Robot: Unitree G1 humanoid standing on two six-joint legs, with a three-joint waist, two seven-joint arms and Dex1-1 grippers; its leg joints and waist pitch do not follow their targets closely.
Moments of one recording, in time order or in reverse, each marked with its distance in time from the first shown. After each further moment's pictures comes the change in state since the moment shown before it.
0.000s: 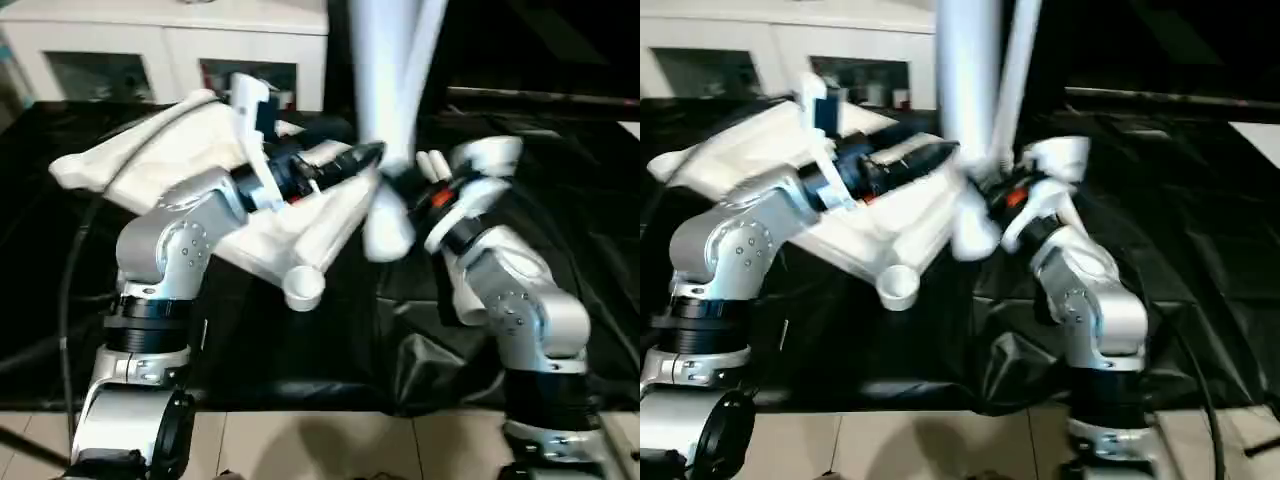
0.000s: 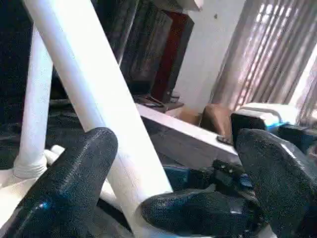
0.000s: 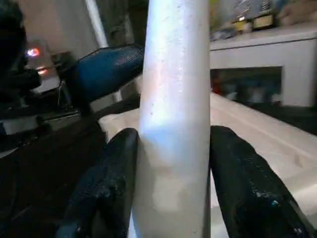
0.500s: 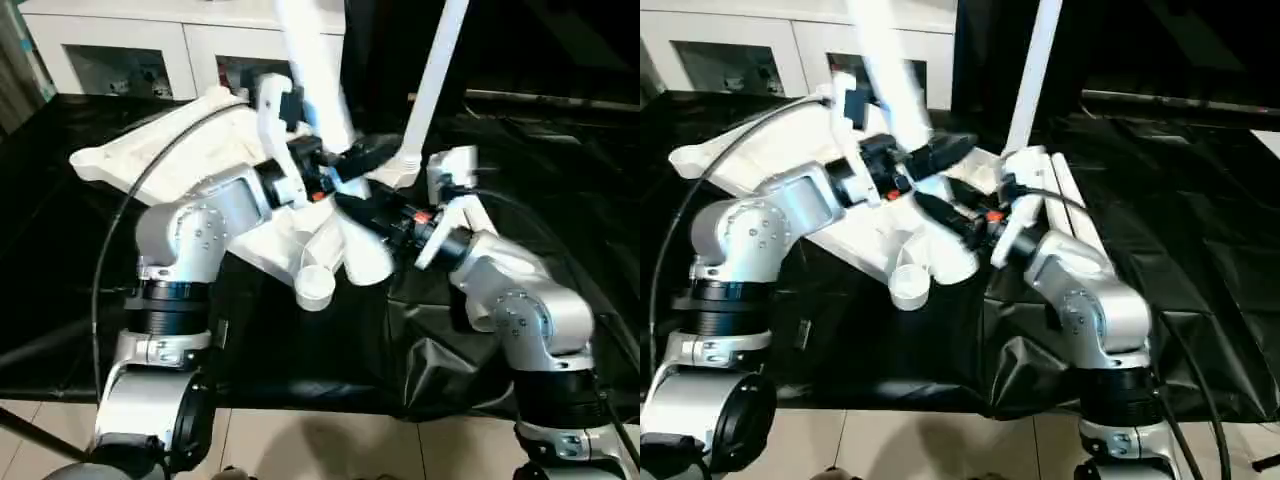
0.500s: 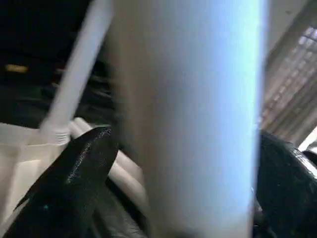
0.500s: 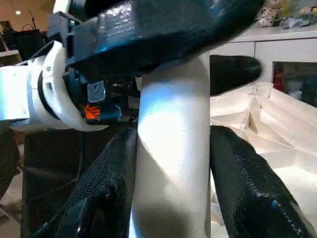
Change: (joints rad) left arm -0.067 -0.048 0.086 0.094 -0.032 0.125 0.204; right arm -0.001 -0.046 0.076 0.003 0.040 -0.010 0.131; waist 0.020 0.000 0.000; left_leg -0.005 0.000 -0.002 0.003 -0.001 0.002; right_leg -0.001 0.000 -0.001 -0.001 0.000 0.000
